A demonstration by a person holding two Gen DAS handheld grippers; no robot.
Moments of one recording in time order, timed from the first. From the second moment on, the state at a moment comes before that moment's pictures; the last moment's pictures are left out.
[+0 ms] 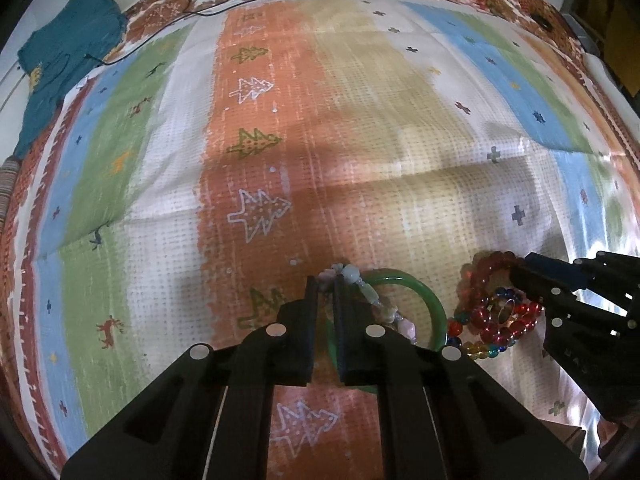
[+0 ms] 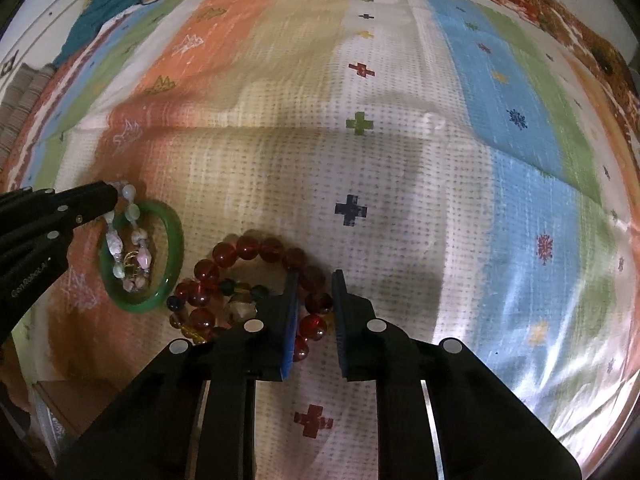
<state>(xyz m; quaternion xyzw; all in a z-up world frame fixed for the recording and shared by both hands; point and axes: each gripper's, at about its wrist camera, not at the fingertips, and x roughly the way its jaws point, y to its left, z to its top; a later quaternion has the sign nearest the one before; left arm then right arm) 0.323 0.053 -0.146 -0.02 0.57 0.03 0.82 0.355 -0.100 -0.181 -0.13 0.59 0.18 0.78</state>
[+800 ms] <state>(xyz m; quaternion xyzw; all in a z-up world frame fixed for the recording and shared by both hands) 0.297 0.051 -0.093 -0.05 0.53 0.02 0.85 0.323 -0.102 -0.111 -0.11 0.53 0.22 0.81</state>
